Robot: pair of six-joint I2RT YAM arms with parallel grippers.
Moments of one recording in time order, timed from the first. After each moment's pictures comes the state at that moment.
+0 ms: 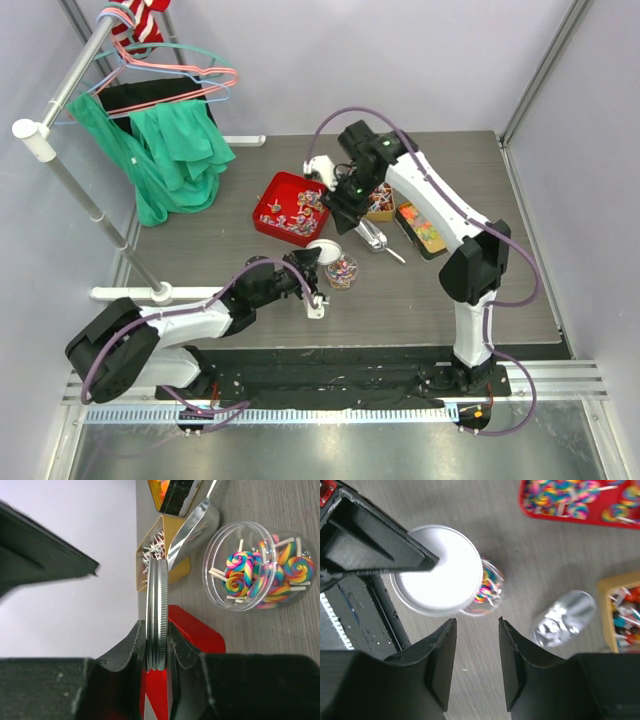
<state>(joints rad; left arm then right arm) -0.81 1.28 0.36 0.71 0.24 1.33 0.59 2.00 2.07 -1.32 -0.46 -0.57</state>
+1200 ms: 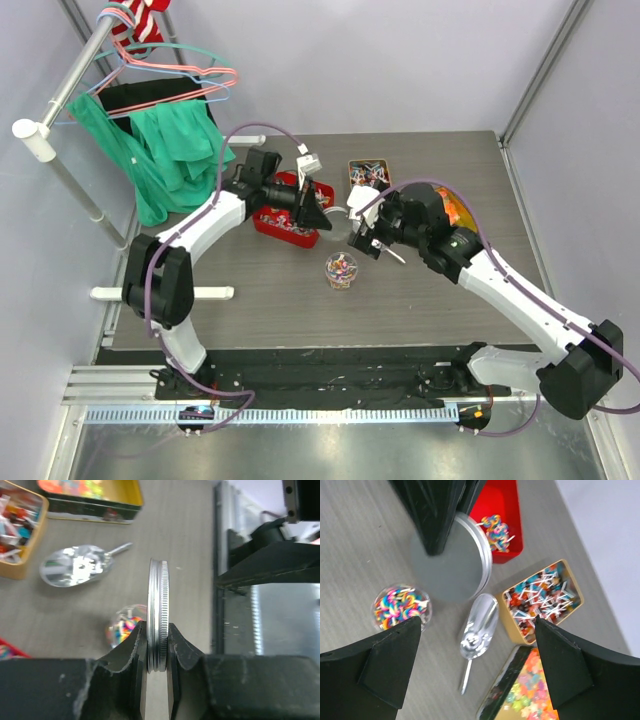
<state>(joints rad) -0.41 1.74 1.37 -0.33 1.06 0.16 0.60 1.17 1.02 -0.32 -0.22 -0.59</state>
